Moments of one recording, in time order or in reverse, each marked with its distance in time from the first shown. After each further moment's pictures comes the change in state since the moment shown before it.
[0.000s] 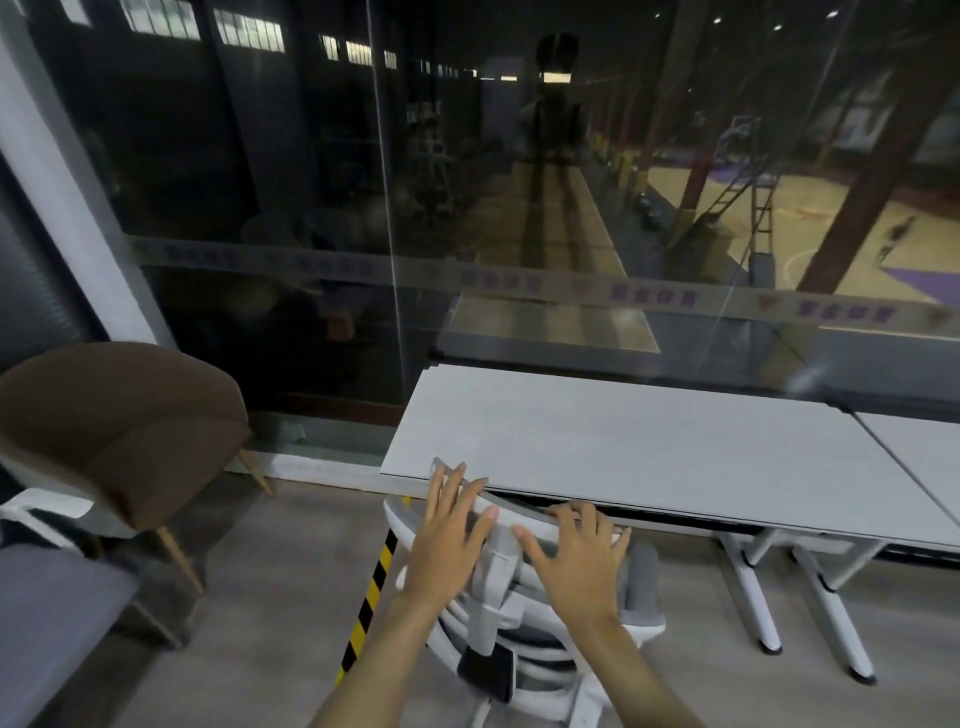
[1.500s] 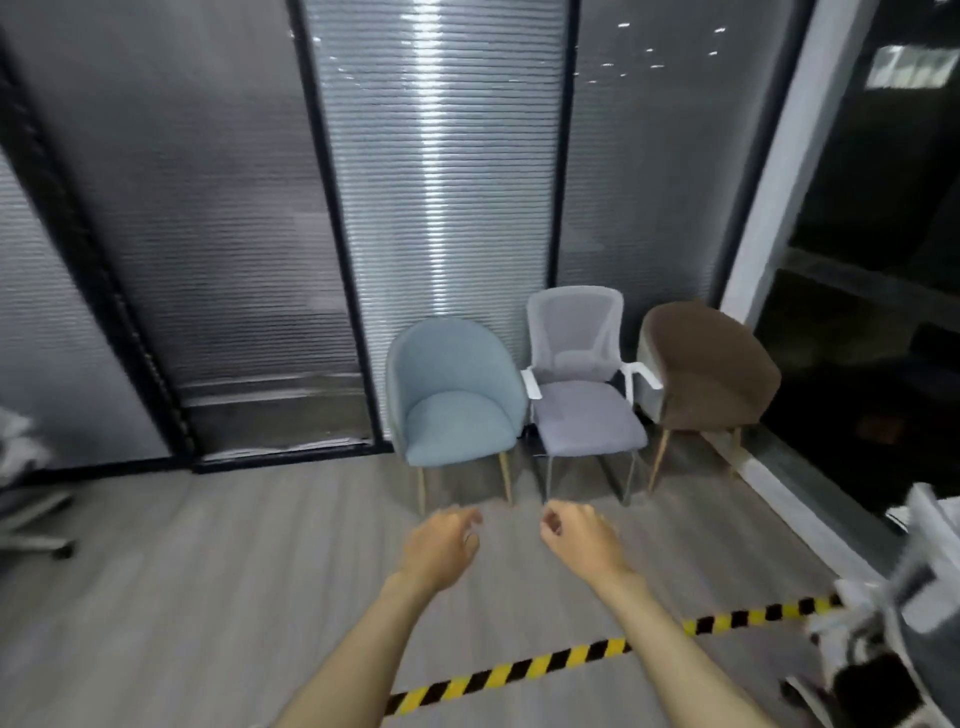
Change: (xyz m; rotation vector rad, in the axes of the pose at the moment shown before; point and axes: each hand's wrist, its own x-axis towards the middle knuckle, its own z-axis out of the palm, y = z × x) left_hand -0.689 0.120 -0.193 0.427 0.463 -1.127; right_hand -0.458 -0.216 -0.180 0.381 -0.814 -1.245
